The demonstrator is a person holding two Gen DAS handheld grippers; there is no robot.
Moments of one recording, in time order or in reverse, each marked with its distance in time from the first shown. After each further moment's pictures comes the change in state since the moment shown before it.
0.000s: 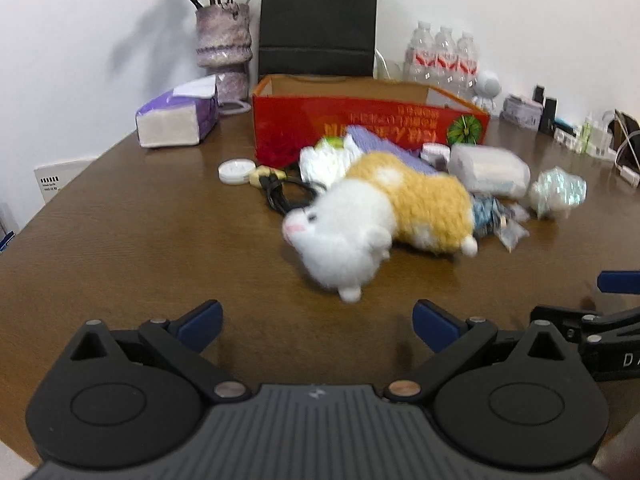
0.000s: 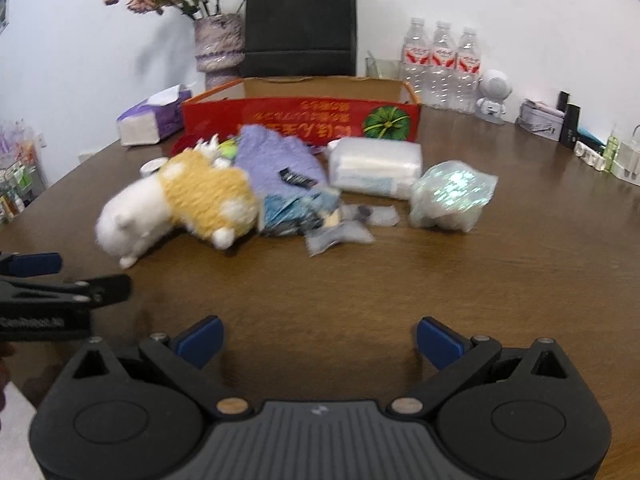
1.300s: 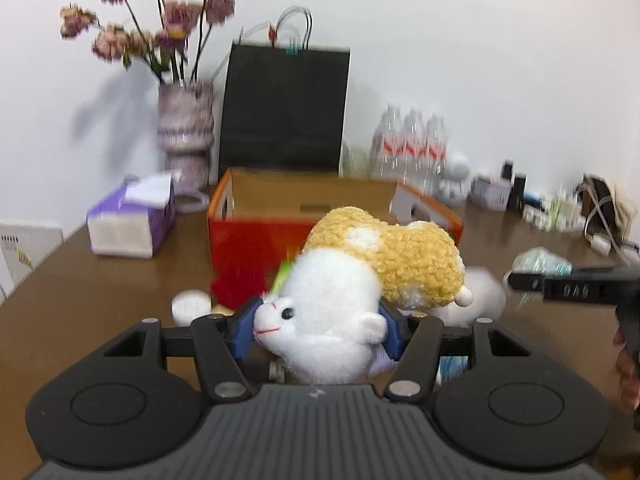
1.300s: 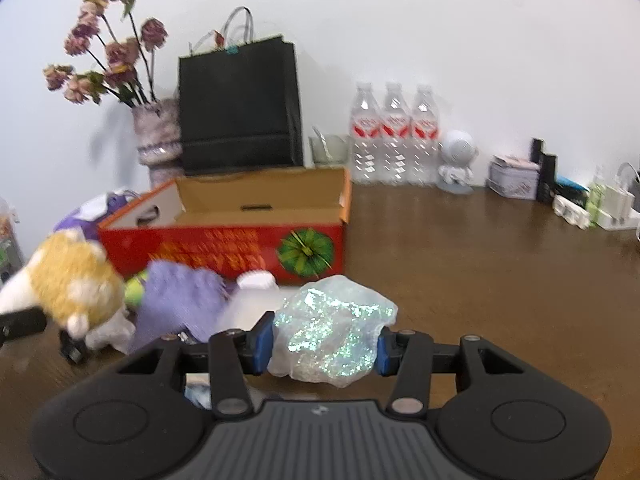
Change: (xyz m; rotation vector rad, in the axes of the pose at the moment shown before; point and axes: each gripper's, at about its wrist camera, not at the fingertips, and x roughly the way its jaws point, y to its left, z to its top) left arm 0.021 -0.002 0.084 -0.008 -0.221 -0.126; right arm 0.047 -0.074 0.098 0.068 -0.208 -0.016
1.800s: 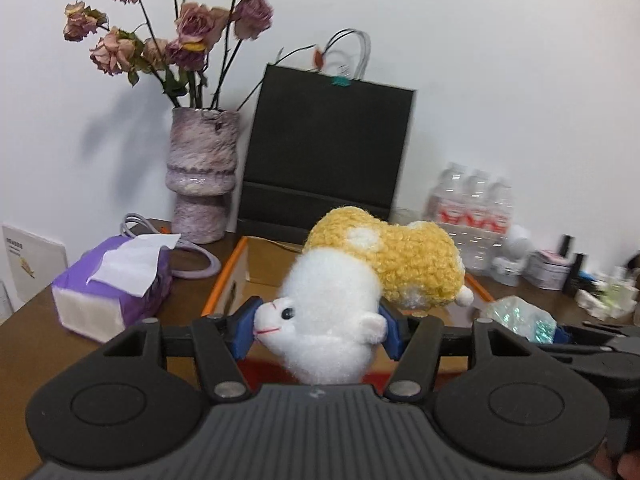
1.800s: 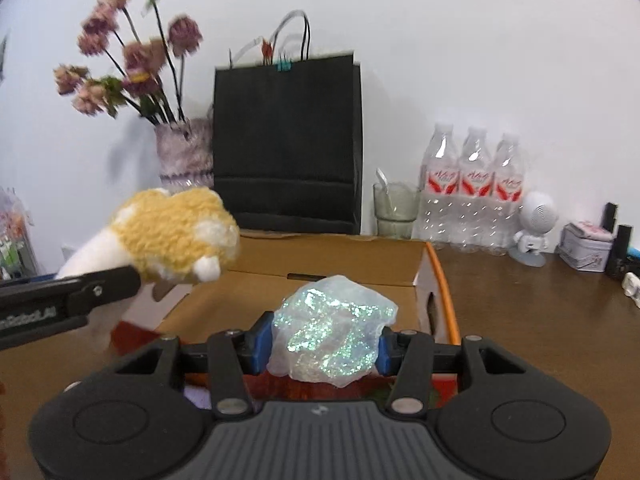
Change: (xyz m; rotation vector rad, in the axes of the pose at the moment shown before) left arm 0.134 0.018 0.083 -0.120 -0.064 0.118; right arm 0.120 0.064 0.087 -0.079 -0.020 0.055
